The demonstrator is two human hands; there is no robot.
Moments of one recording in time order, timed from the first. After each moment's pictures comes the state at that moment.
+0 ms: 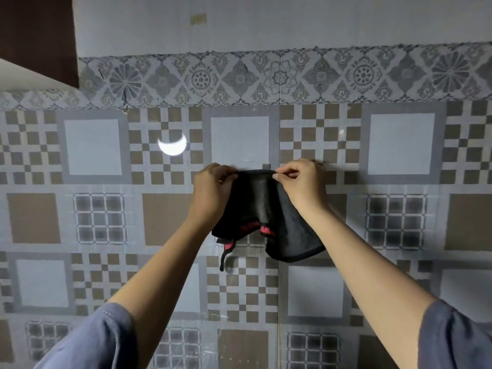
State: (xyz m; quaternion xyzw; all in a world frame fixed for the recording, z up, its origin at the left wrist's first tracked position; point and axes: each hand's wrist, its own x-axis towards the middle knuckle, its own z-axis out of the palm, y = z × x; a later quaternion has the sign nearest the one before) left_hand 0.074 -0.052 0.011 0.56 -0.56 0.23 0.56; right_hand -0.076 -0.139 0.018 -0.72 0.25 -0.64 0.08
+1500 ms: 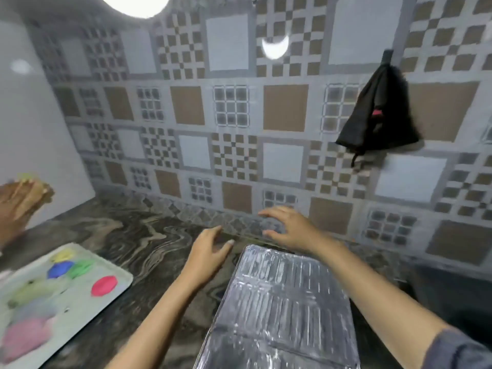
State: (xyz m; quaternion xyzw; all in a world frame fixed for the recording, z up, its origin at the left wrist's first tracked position) left_hand 0.105 0.262 -0.246 0.83 -0.38 -0.05 0.41; right_hand -0.018 0.086 -0.208 -0.96 0.11 -0.15 0.20
